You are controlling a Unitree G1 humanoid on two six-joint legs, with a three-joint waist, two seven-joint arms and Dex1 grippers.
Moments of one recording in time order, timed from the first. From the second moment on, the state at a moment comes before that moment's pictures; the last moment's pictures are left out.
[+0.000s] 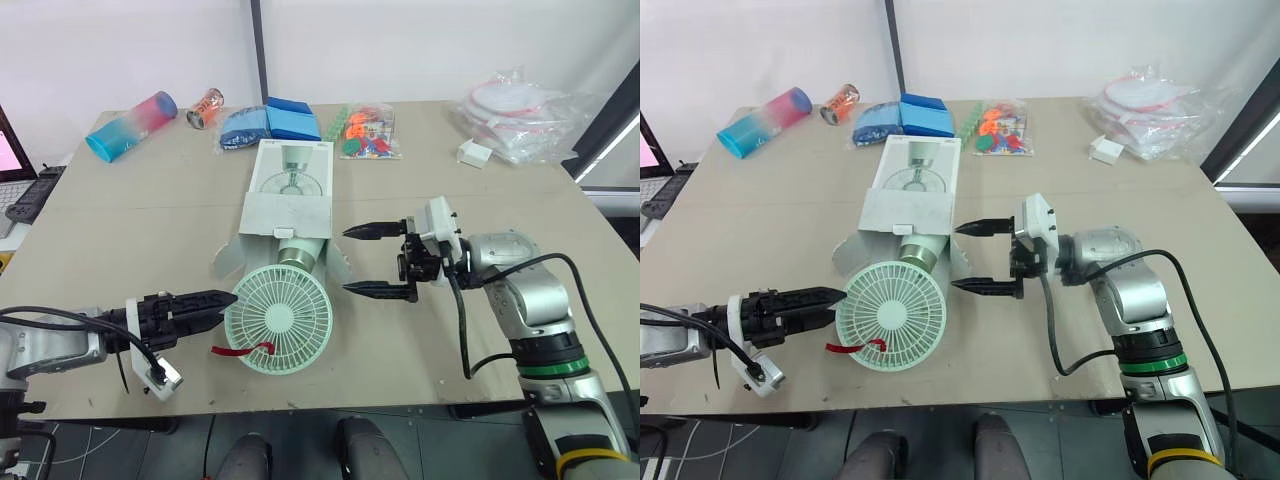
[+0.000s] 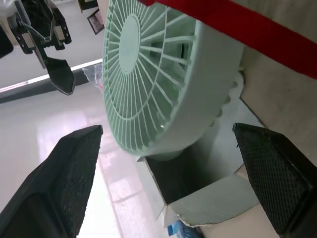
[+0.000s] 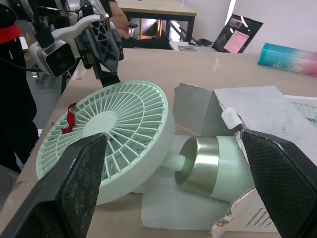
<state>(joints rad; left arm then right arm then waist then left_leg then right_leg) -0.21 0.86 0.22 0.06 1.19 -1.37 0.11 -0.57 -0.58 0.06 -0.01 0.44 0.24 1.31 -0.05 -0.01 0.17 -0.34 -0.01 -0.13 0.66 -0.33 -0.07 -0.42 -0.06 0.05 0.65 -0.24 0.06</state>
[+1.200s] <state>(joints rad) -0.33 1.04 -0.32 0.18 0.82 -1.13 0.18 -0.59 -0.58 0.08 0.00 0.42 0.24 1.29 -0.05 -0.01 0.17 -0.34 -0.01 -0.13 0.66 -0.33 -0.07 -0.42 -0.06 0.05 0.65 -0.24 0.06</state>
